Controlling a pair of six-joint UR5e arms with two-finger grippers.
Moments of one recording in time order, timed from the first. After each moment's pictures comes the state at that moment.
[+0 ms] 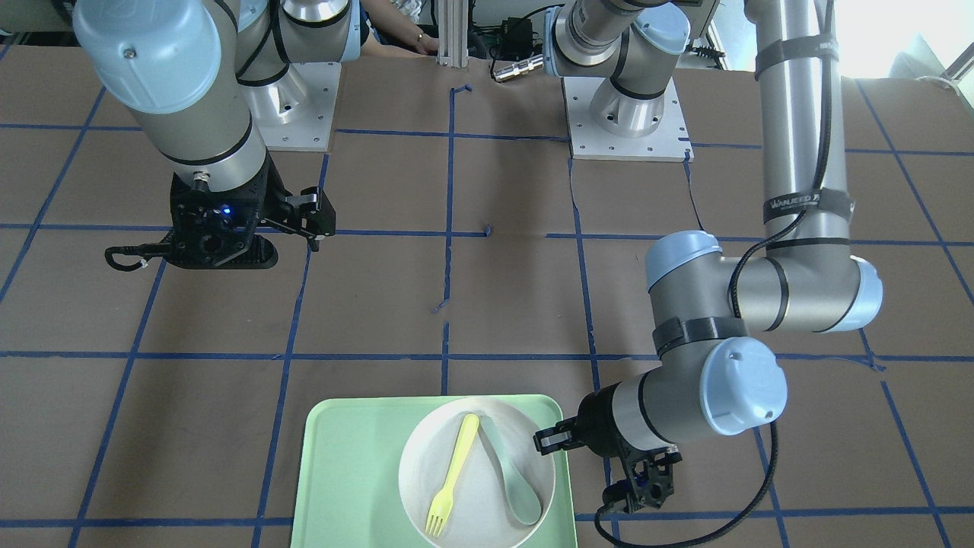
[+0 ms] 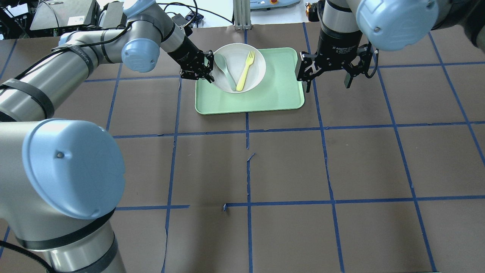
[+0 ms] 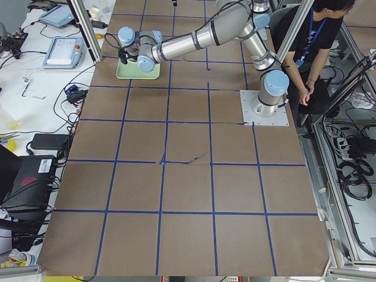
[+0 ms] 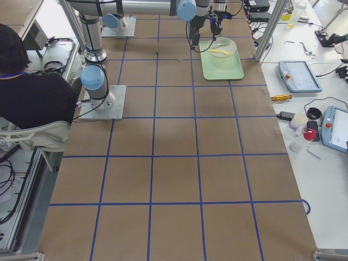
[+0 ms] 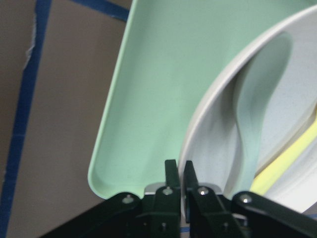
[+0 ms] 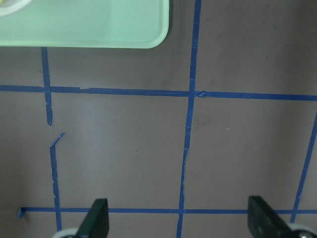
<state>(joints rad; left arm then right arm) -1.60 -2.30 -1.28 -1.18 1.13 -0.33 1.67 -1.38 1.46 -1.53 -1.60 0.05</state>
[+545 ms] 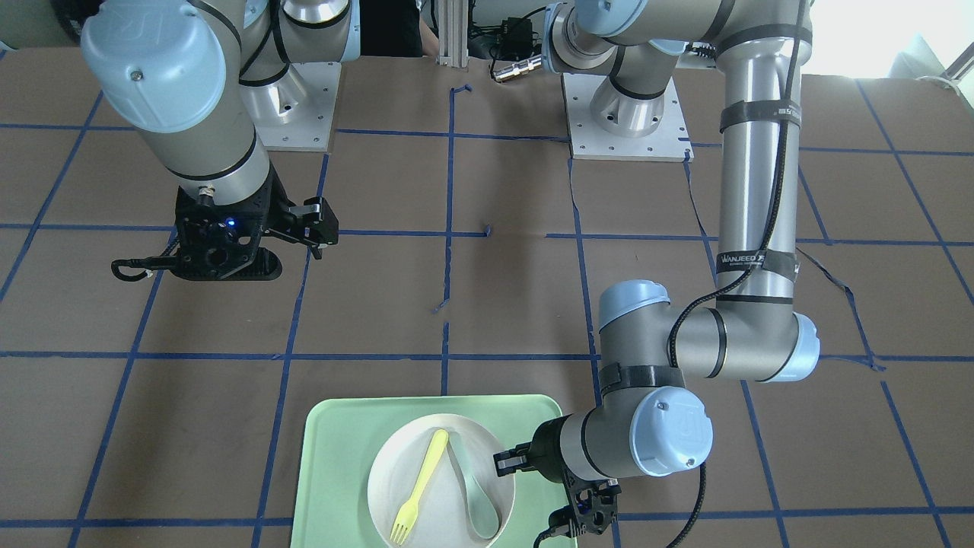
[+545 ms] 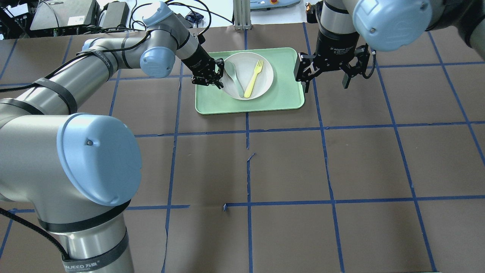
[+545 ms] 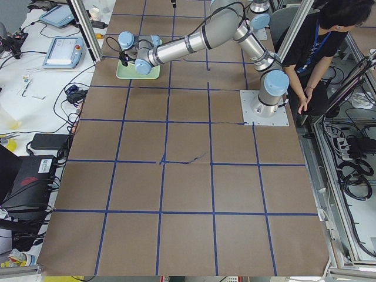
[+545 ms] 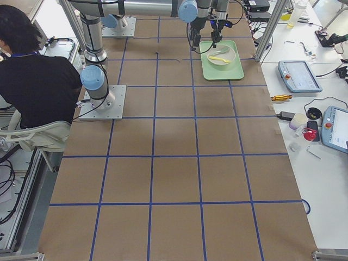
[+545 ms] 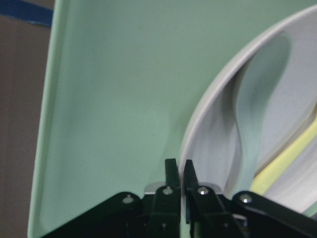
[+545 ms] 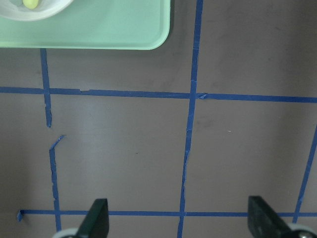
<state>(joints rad) -1.63 -2.36 -1.26 -1.15 1.14 -0.31 1.67 -1.36 1.46 -1.55 -1.60 0.05</state>
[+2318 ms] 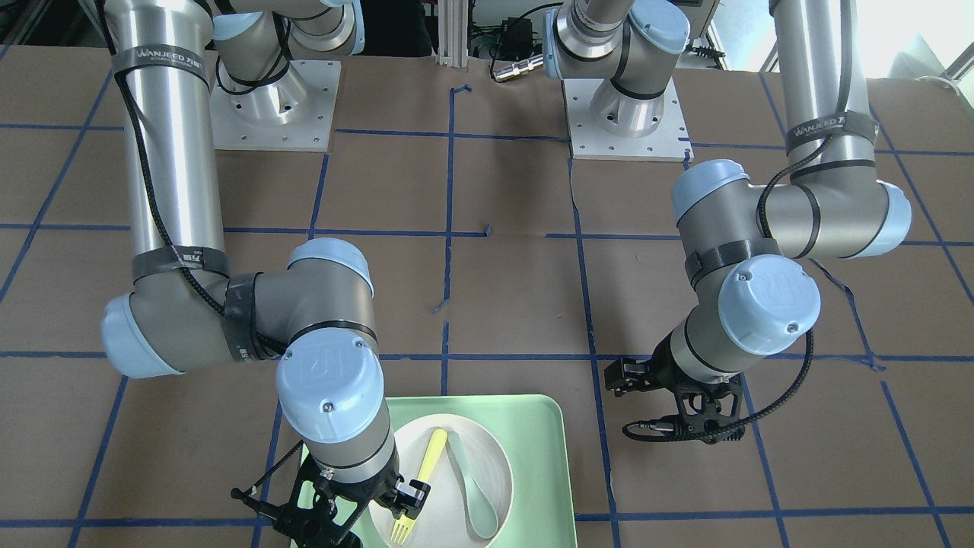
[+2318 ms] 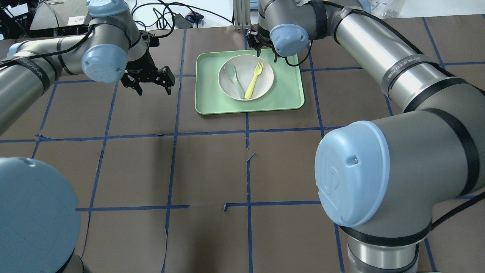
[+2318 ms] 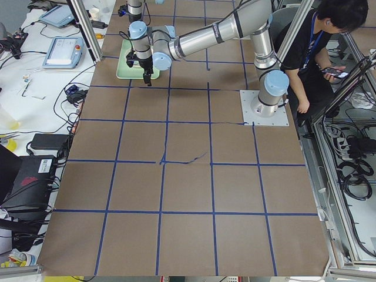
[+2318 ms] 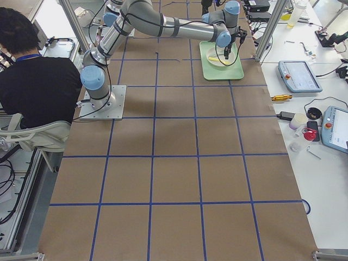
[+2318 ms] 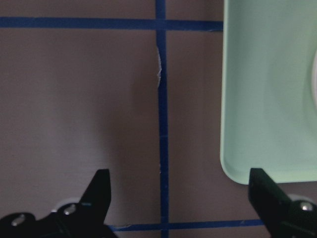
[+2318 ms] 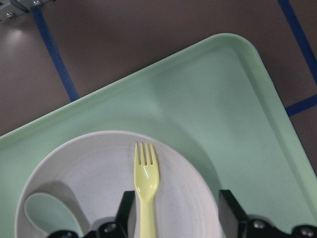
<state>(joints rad) -1.51 -2.05 -1.52 -1.19 1.58 0.08 1.78 -0.77 1.07 -2.04 -1.59 0.62</state>
